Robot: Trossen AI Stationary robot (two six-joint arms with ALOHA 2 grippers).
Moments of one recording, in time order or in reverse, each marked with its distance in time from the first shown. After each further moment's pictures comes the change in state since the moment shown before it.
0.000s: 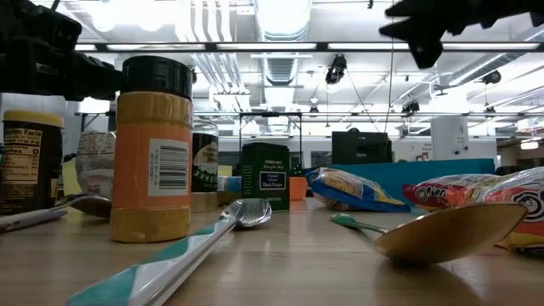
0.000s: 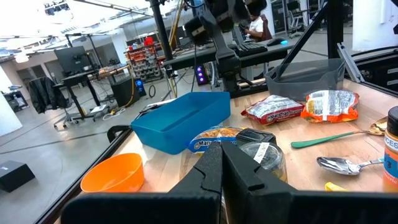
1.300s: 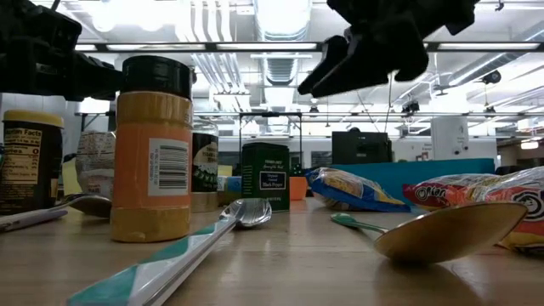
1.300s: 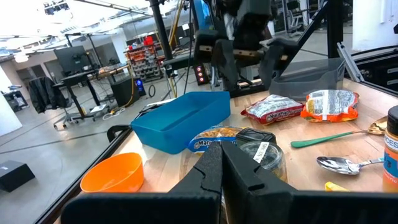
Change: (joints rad) left arm 0.000 0.002 0.000 0.000 0.000 0.000; right arm -0.001 0.707 0.339 -0.019 -0.006 -0.643
